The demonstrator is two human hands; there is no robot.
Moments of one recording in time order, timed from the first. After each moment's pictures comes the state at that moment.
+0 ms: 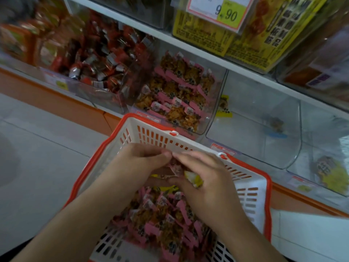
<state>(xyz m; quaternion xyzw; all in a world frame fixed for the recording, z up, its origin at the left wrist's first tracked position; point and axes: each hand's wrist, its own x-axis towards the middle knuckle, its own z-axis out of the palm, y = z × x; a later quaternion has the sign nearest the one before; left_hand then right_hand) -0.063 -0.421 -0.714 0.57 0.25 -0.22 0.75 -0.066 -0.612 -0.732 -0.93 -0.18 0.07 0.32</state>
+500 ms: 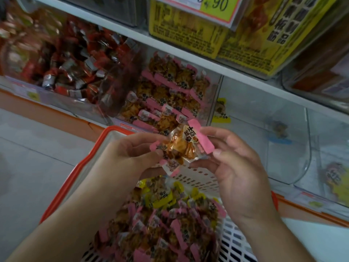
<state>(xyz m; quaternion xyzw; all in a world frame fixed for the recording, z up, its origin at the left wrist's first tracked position) -0.014 -0.428 -0.730 0.59 0.21 -0.14 0.77 0.000 -0.637 -0.724 -0.67 0.03 0.11 0.74</state>
